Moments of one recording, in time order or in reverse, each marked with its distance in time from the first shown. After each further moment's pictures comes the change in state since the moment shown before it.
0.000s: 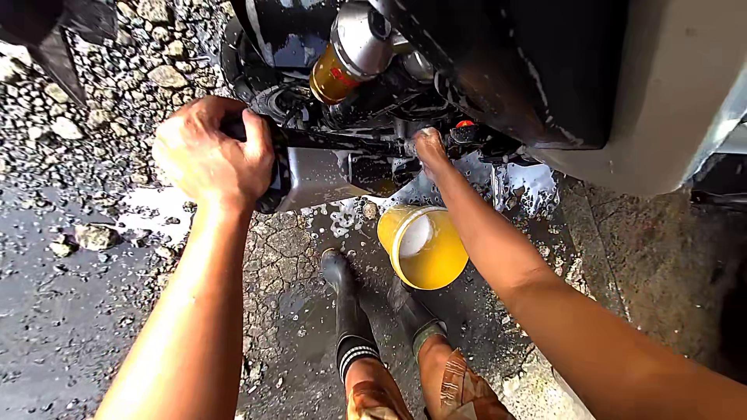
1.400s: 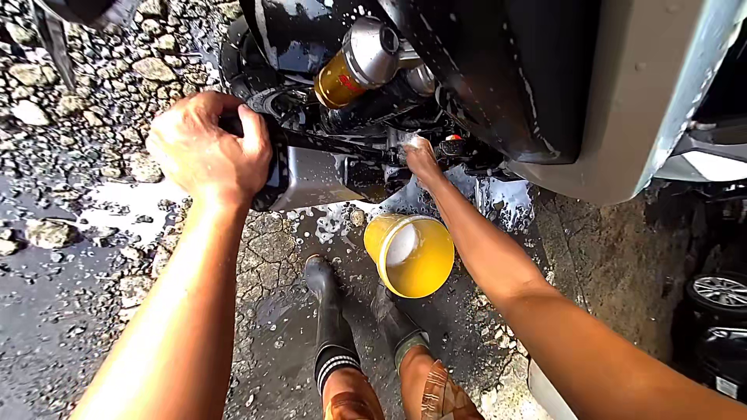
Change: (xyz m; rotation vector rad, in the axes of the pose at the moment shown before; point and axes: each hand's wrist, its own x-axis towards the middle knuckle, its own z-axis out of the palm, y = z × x) left_hand -0.002 -0.003 0.004 -0.059 0.074 -0.028; right_hand -0.008 -0.006 -0.010 -0.229 -0.068 -0.225
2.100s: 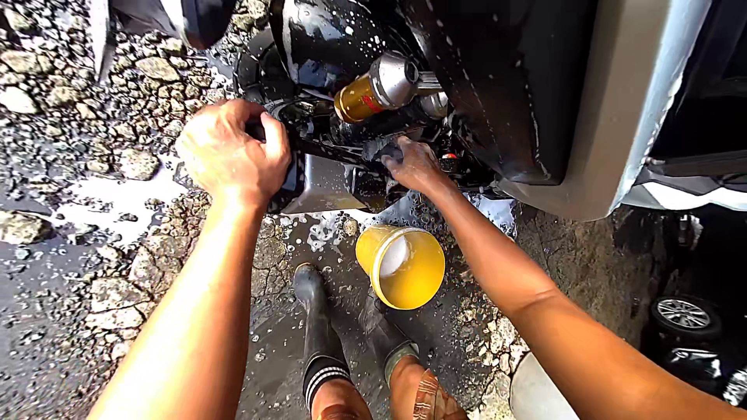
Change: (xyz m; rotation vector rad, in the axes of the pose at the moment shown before) left_hand 0.001 0.003 0.001 -0.056 0.046 0.006; right_hand -0.023 -0.088 -0.031 -0.580 -0.183 -0.077
